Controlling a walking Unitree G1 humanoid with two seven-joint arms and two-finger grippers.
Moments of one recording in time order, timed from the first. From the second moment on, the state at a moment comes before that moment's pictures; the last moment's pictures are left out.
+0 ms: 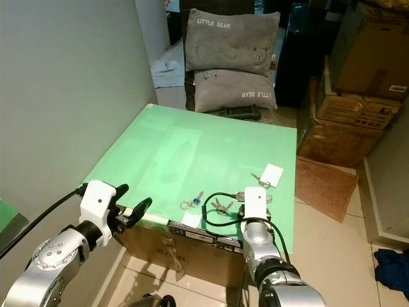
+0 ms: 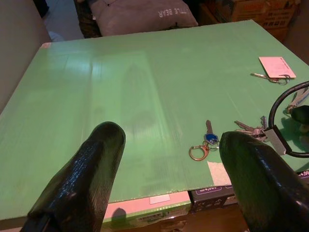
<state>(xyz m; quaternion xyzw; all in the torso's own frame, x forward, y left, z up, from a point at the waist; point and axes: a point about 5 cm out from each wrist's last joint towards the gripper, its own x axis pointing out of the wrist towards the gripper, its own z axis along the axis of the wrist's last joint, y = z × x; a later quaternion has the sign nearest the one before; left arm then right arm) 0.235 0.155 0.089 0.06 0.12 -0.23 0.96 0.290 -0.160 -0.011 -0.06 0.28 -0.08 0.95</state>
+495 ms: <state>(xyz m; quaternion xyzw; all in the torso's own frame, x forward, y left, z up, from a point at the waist) 0.235 0.155 0.089 0.06 0.12 -0.23 0.96 0.298 -0.165 -0.003 -0.06 0.28 -0.10 0.95</state>
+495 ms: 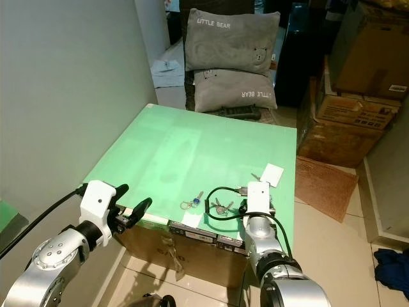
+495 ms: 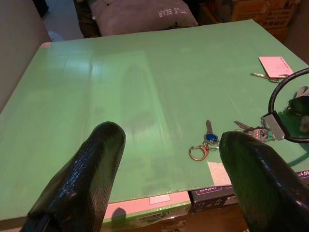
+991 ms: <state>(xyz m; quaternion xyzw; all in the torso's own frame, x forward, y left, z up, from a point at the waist) 0.235 0.155 0.089 0.06 0.12 -0.23 0.96 0.296 -0.161 -0.008 -0.05 0.29 -0.08 0.95</state>
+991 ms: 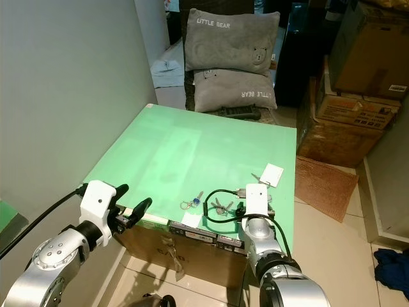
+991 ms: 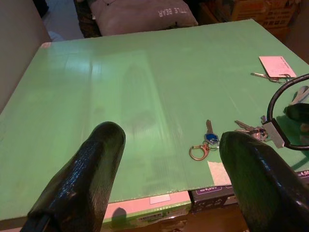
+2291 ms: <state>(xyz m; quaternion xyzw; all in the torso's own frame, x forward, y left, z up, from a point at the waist) 0.234 0.156 0.087 0.06 0.14 -0.22 0.96 0.299 -0.162 -0.007 -0.03 0.32 -0.06 0.94</state>
